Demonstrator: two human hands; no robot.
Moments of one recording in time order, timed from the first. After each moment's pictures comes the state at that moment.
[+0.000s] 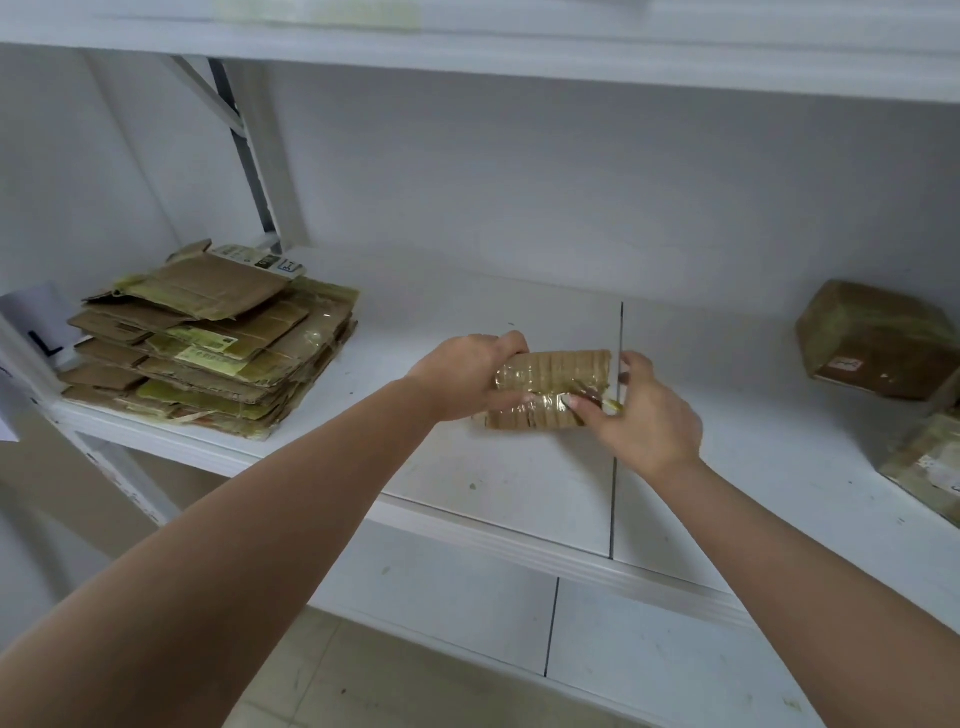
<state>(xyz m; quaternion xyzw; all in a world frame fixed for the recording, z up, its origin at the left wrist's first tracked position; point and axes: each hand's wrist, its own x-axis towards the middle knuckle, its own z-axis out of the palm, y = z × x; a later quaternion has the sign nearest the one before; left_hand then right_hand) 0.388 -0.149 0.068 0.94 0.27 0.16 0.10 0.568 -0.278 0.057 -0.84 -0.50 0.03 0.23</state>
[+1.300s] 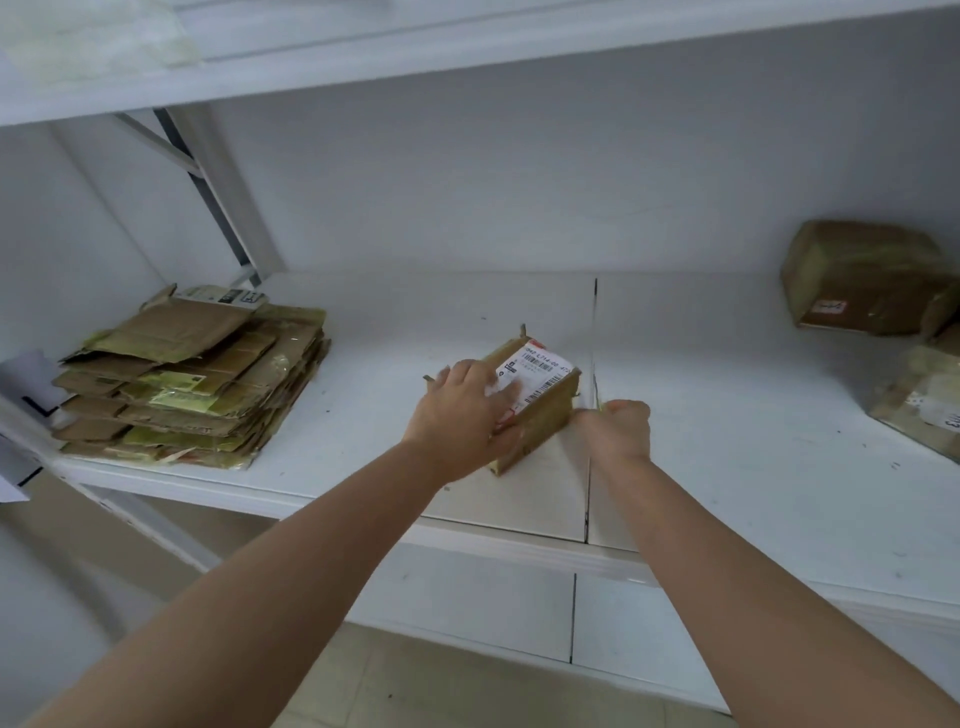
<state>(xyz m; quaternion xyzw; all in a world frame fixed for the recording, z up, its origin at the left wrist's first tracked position) 0.419 -0.205 0.044 0.94 0.35 0.03 -0.07 0.584 -0.268 -0.002 -0.76 -0.16 0.34 0.53</state>
